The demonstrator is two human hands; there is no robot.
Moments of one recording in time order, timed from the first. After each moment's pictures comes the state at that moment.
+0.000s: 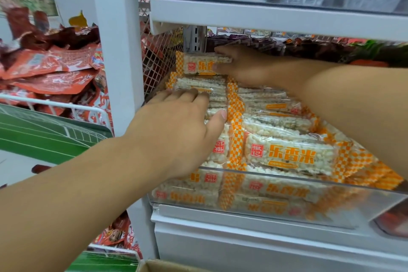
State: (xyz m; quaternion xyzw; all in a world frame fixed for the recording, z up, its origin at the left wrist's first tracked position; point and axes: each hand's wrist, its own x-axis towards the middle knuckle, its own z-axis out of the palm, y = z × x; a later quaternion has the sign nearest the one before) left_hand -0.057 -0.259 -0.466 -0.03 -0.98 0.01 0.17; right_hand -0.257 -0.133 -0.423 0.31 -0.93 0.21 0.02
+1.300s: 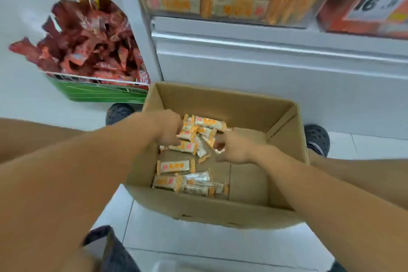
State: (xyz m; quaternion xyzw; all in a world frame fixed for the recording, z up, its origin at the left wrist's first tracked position) left_hand 0.117 -0.222 -0.667 -0.09 -0.93 0.02 -0.35; right_hand 0.092 -0.011 -0.736 0.27 -0.89 0.12 -0.35
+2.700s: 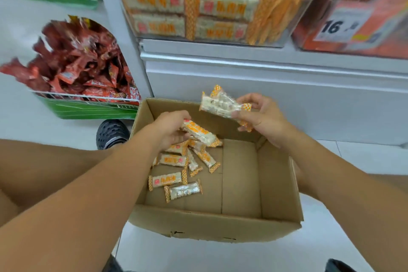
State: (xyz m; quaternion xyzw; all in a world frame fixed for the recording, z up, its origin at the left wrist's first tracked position) left_hand 0.089 -0.188 -0.681 0.36 -0.61 -0.68 -0.18; right_hand 0.051 0.041 -0.658 0.02 -0.79 0.58 -0.17
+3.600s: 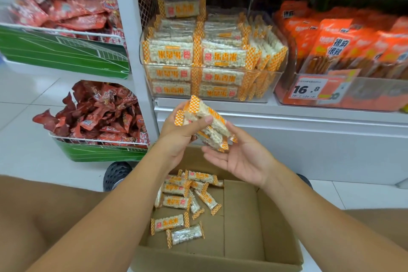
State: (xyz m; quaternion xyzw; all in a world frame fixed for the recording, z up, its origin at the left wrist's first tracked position) left_hand 0.102 -0.173 -0.568 0.10 -0.58 -0.81 0.02; right_hand 0.087 -0.004 -0.579 -0.09 -0.37 0.83 -0.40
